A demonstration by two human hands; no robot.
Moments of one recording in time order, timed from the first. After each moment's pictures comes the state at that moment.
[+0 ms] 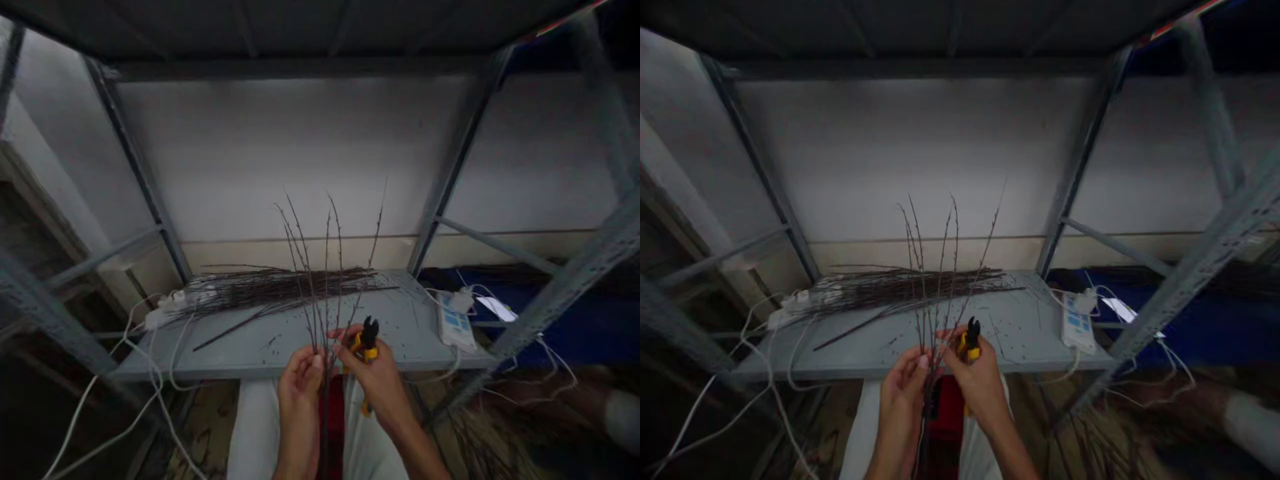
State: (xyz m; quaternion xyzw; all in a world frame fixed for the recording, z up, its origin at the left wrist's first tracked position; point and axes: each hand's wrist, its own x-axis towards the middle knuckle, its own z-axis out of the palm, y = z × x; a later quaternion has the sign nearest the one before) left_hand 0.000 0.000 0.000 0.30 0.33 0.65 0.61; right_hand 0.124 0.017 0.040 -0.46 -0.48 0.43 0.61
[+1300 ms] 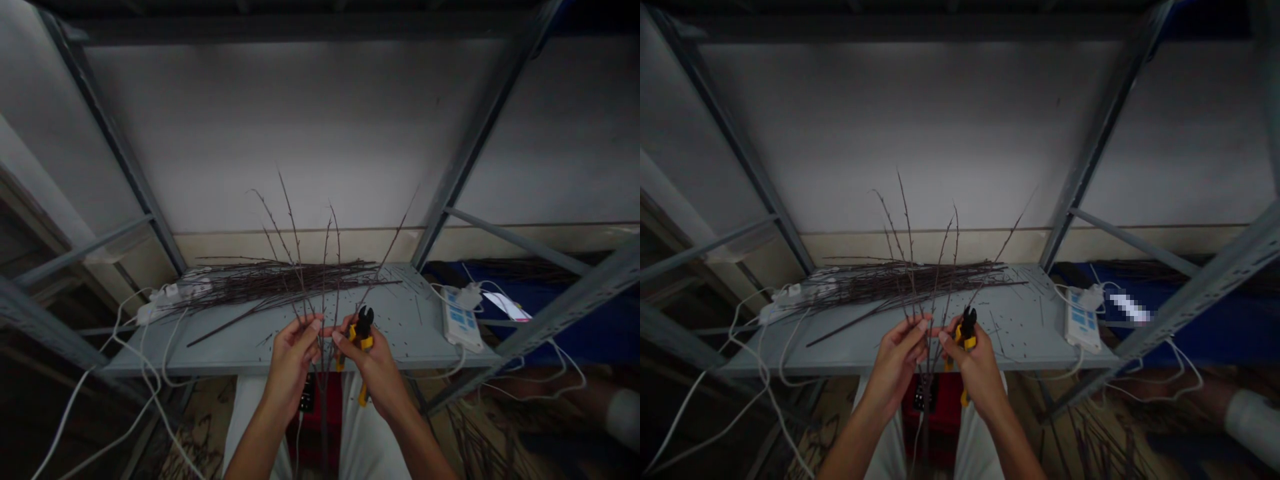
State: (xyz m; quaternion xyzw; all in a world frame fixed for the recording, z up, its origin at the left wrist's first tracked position) left_hand -0.011 0.063 0.024 0.34 0.30 0.59 0.67; right_hand 0.132 0.045 0.028 -0.46 -0.47 0.46 0.60
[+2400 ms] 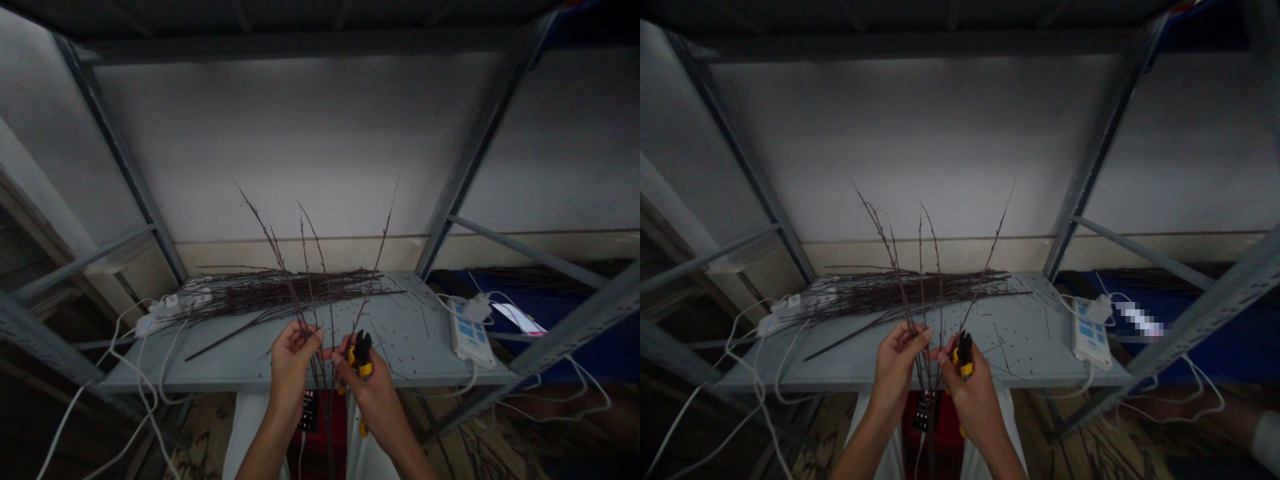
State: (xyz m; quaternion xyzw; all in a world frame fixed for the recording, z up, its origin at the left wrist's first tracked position) left_hand -0.005 0.081 0.018 0.40 0.35 0.64 0.56; right_hand 0.124 0.042 0.018 -0.50 -0.48 0.42 0.59
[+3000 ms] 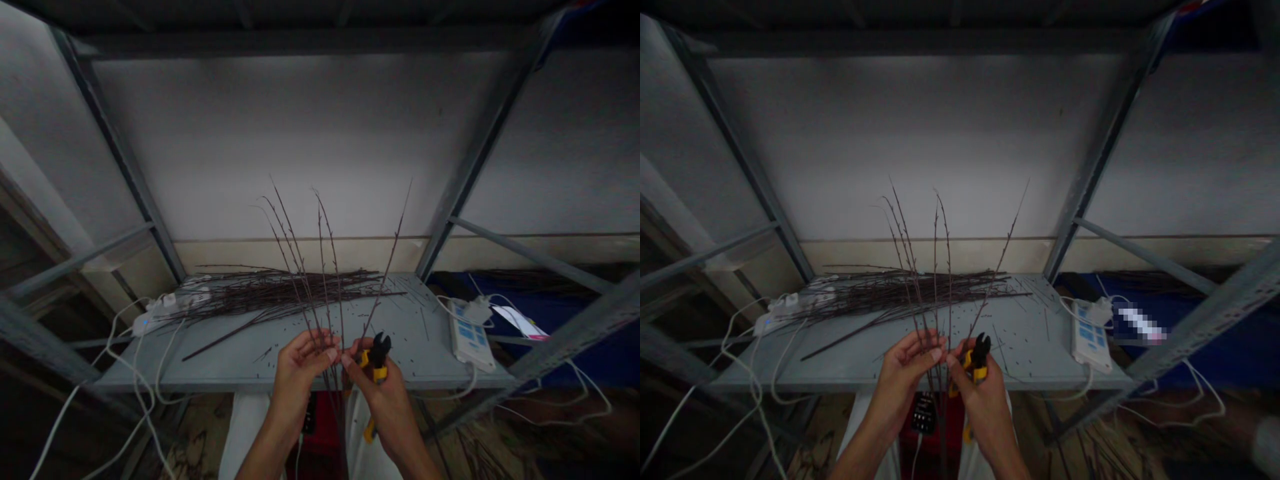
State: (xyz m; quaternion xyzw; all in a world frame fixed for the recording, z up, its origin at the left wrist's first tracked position) left_hand -0.003 0.072 0.015 0.39 0.31 0.58 0.65; right_hand 0.137 0.041 0.008 -0.53 -0.43 0.41 0.61
